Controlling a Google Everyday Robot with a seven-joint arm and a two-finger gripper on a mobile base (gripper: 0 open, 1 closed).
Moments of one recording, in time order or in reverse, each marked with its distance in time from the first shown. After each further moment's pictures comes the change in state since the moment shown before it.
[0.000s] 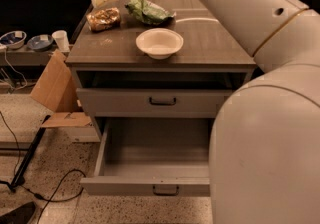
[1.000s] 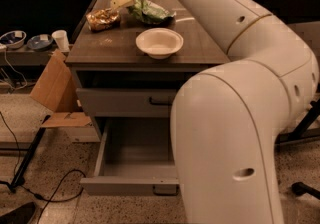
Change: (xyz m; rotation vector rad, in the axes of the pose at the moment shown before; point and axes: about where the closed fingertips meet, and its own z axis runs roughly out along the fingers) arm 0.010 -0.073 0.056 0.169 0.053 0.093
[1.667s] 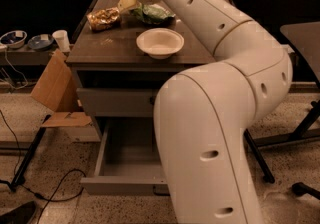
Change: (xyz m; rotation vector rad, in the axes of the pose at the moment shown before) arm -0.004 -0.029 0.042 0.104 -0.014 0.105
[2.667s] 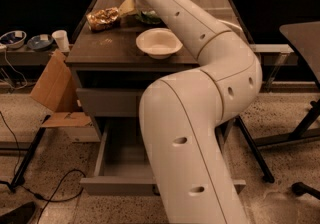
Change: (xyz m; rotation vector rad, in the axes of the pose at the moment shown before) arm 0.000 -0.009 0.055 0.043 -0.009 0.069
